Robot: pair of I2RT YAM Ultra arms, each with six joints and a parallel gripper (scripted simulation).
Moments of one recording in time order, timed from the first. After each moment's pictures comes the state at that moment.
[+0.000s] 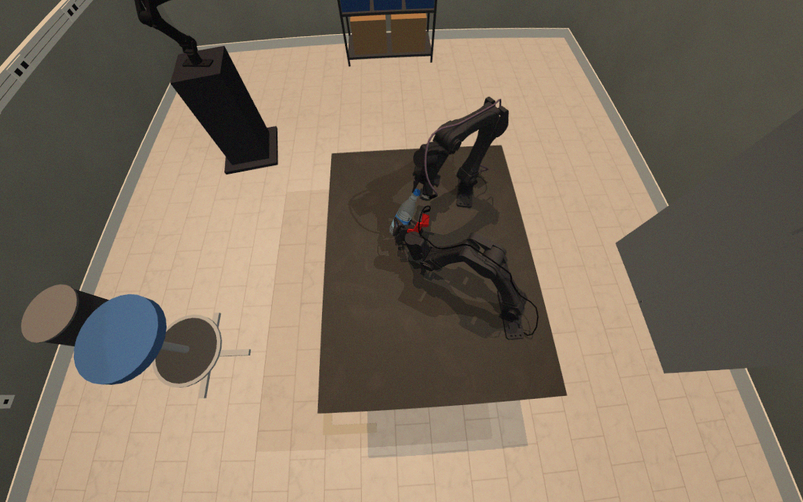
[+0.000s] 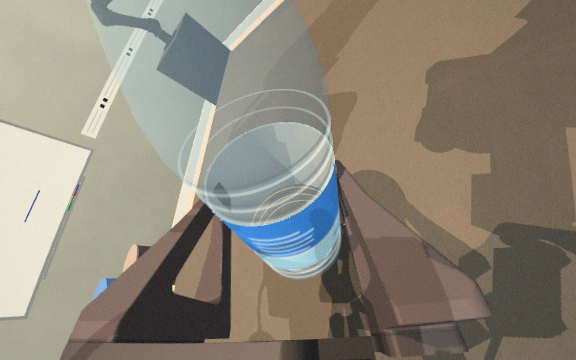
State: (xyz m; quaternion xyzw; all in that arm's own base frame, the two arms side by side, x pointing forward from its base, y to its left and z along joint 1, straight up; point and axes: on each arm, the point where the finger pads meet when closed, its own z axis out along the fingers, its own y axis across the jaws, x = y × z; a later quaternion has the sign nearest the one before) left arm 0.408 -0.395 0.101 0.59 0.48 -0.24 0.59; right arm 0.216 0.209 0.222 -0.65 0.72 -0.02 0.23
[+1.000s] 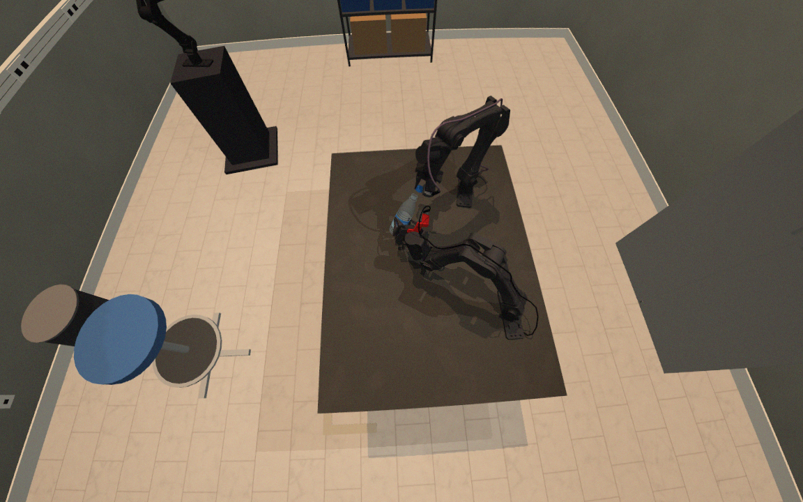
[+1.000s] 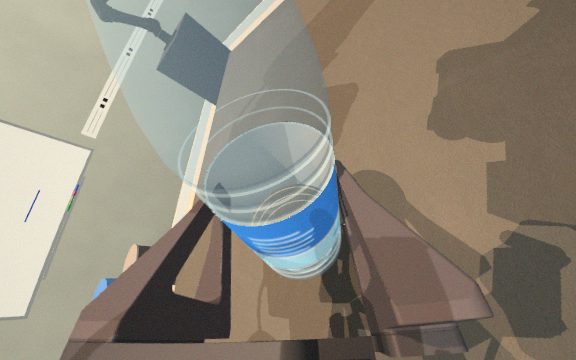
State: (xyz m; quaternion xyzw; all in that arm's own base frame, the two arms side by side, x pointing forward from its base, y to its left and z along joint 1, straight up) left arm 0.408 -0.395 0.101 0.59 0.48 -0.24 0.59; right arm 0.208 0.200 0.234 -0.65 0.72 -0.02 0.23
